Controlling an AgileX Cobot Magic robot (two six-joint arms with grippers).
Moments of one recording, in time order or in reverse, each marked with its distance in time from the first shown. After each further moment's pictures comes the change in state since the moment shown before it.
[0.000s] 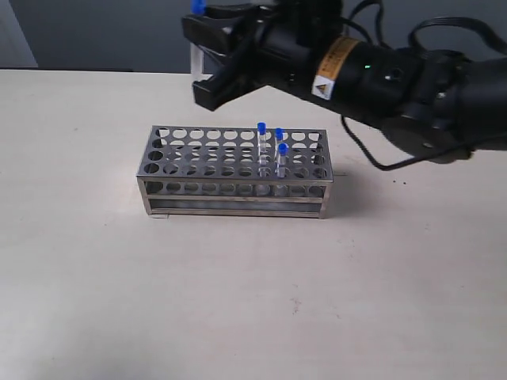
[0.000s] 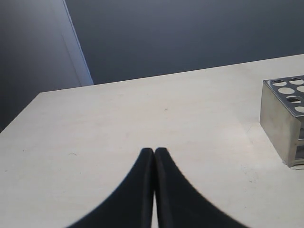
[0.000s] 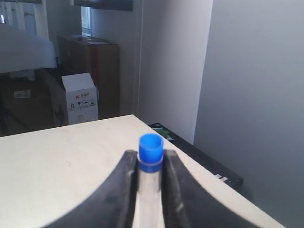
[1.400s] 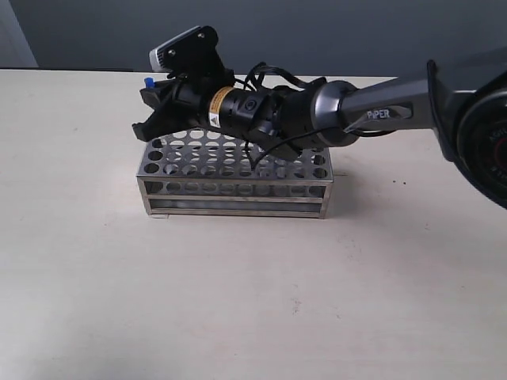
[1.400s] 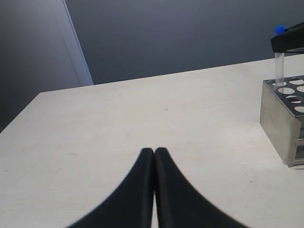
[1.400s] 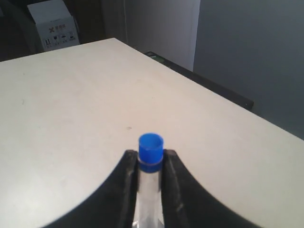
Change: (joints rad) left arm 0.000 0.000 0.000 0.000 0.000 0.000; right arm 0.061 0.567 -0.497 0.052 0.218 0.027
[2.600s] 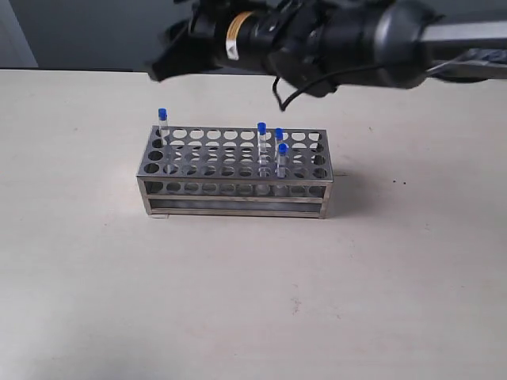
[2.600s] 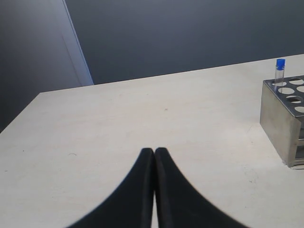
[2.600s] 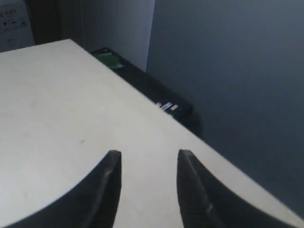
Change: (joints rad) left arm 0.000 0.000 0.000 0.000 0.000 0.000; right arm -0.005 -0.303 0.022 0.011 0.362 -0.067
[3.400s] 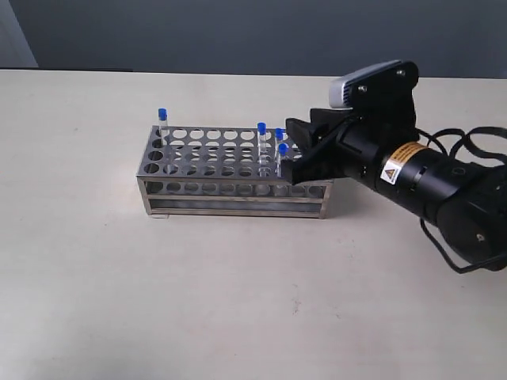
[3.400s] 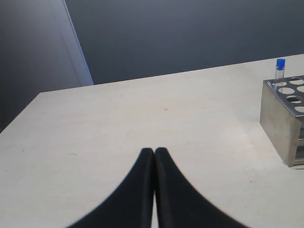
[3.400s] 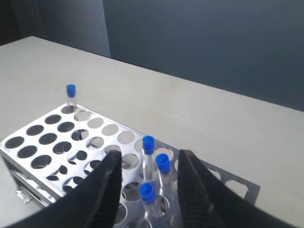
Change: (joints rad) left arm 0.000 0.000 0.000 0.000 0.000 0.000; right arm -0.118 -0.330 0.888 0.431 -0.572 -0.257
